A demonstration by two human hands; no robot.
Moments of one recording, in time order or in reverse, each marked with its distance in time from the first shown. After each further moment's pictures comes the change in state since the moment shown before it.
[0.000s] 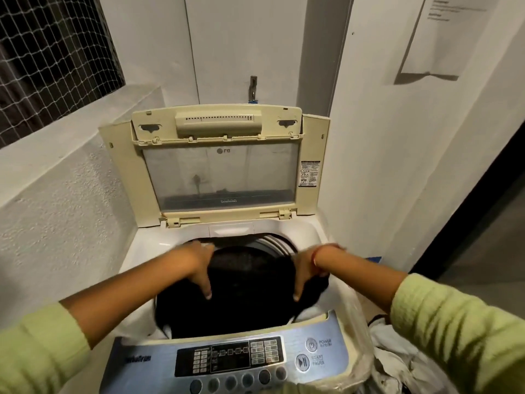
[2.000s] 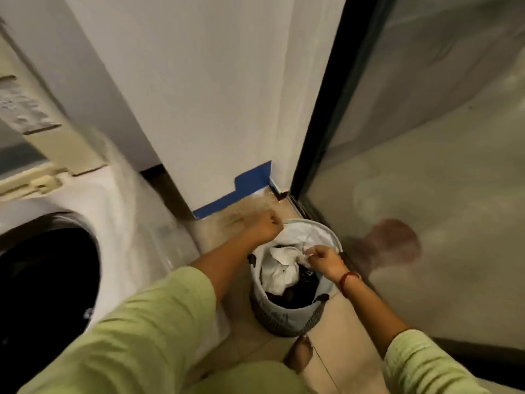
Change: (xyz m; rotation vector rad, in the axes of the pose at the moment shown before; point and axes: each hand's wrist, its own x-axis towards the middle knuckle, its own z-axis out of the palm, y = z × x) left_hand 0.178 0.514 0.060 -0.660 -0.075 0.518; right_hand 0.051 0.387 0.286 1.382 0.542 0.313
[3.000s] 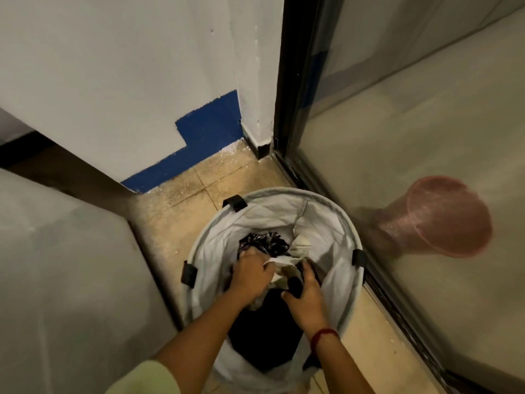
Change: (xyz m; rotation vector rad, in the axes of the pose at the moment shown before) left_hand 0.246 -0.203 0.297 0.188 0.017 -0.102; right_hand 0.212 0.266 0.104 0.214 0.118 0.167
